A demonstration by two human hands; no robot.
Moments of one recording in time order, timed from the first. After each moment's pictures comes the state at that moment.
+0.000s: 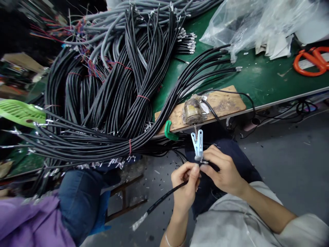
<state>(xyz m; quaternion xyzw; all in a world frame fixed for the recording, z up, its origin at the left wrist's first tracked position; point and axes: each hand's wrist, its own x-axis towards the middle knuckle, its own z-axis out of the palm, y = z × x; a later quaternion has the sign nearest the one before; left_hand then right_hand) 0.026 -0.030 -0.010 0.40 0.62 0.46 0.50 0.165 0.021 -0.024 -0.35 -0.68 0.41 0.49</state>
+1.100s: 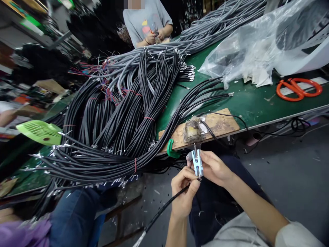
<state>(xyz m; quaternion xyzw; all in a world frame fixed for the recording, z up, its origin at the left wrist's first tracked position) 0.015 0.003 -0.020 0.51 0.49 0.54 0.45 0.138 0.073 -0.016 -0.14 -0.25 0.86 0.43</state>
